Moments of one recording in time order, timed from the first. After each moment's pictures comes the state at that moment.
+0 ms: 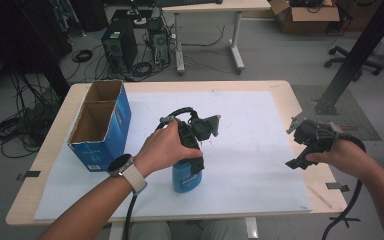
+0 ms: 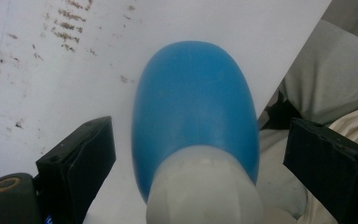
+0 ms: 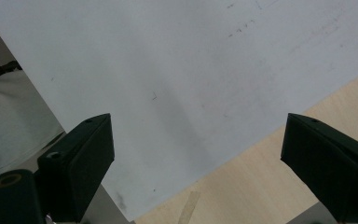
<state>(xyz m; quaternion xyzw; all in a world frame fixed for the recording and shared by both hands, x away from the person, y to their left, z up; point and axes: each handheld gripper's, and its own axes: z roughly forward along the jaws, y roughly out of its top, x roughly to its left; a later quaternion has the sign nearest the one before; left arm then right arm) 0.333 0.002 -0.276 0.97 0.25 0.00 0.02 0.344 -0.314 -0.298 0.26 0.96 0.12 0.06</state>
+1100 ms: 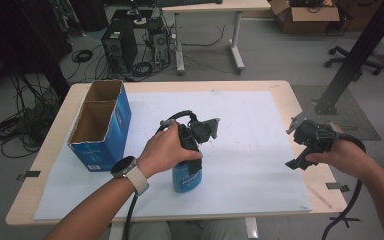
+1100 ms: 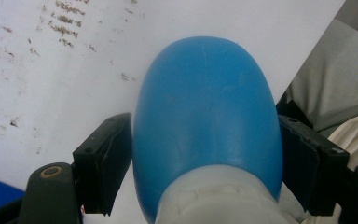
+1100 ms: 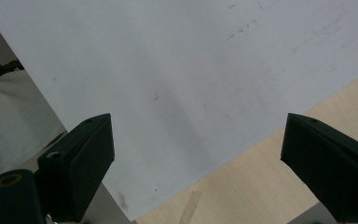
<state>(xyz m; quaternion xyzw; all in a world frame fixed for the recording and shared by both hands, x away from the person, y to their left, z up) 0.336 0.003 -0.284 0.97 0.25 0.00 0.01 0.343 -0.313 -0.298 0.26 0.96 0.12 0.06</state>
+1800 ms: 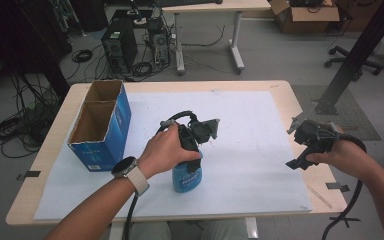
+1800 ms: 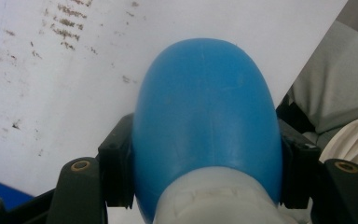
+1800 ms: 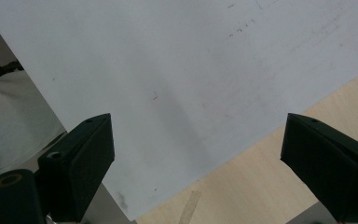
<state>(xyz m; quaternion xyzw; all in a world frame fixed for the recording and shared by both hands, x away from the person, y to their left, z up) 0.335 0.003 -0.285 0.97 0.26 0.01 0.02 0.343 -0.314 -0.298 0.26 0.96 0.12 0.07</state>
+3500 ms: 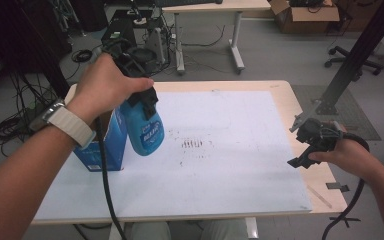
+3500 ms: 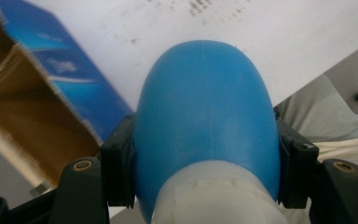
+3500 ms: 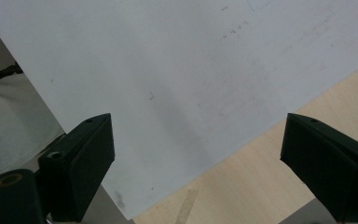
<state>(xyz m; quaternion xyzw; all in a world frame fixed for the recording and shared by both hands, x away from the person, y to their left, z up) 0.364 0.110 -0.110 0.88 0.48 0.03 0.04 0.343 -0.319 -0.293 0.26 0.95 0.13 0.07</state>
